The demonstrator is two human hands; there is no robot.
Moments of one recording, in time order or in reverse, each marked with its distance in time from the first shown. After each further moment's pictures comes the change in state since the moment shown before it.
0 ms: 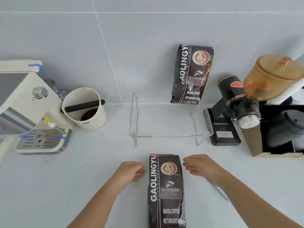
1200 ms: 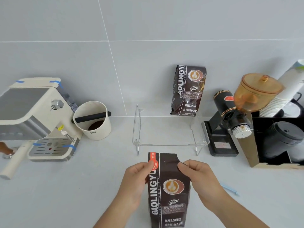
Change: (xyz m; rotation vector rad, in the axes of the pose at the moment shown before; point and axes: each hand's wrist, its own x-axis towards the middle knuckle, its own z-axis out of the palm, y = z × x) left_hand -0.100 0.041 0.039 -0.391 -0.009 0.396; right_hand -0.082 -0.022 0.041 0.312 0.012 -0.417
